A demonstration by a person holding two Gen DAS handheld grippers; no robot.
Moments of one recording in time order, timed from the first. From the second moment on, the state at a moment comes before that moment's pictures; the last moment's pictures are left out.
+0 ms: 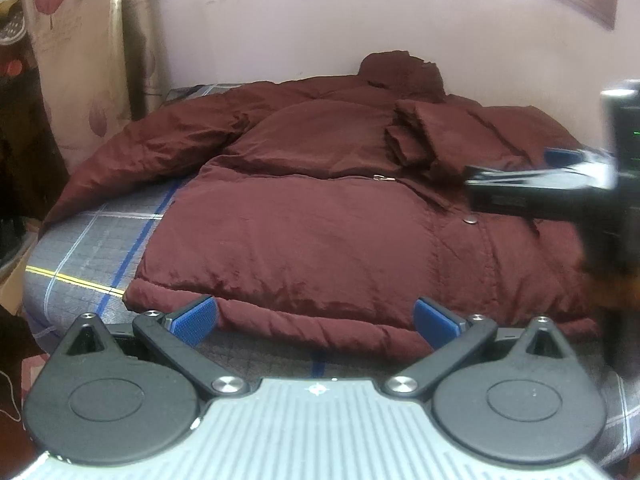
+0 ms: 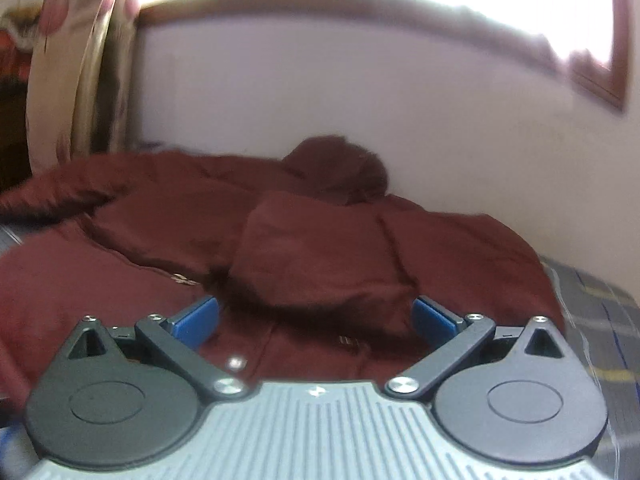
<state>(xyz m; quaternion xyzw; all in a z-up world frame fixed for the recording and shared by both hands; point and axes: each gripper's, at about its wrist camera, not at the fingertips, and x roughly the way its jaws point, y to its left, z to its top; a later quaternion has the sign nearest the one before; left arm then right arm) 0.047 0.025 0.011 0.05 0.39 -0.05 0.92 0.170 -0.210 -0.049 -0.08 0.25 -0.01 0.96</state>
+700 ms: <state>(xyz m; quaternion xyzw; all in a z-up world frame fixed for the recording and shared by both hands) 0.078 0.022 0.002 0.06 0.41 -0.03 0.91 0.113 -0.551 0.050 -0.08 0.19 -0.38 0.90</state>
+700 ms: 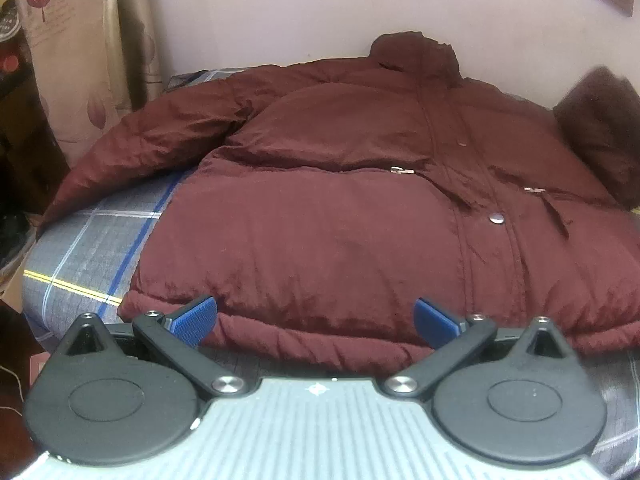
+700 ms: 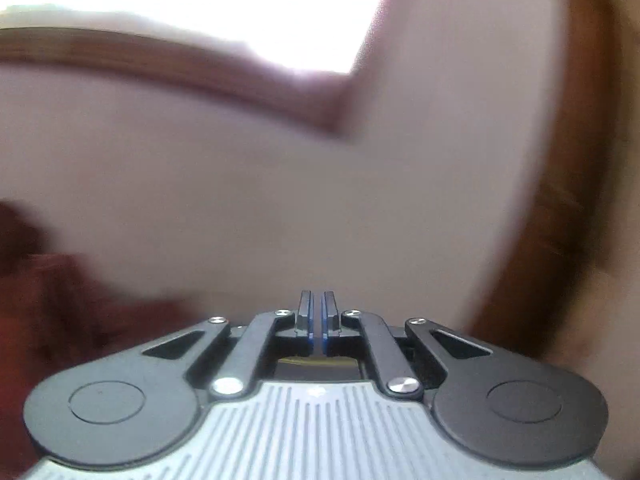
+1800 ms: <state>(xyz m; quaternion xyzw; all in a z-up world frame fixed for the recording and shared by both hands) 0.086 0.032 0.009 0.08 0.41 0.00 0.91 0.039 -0.624 0.058 -0.02 0.18 -0.42 0.89</state>
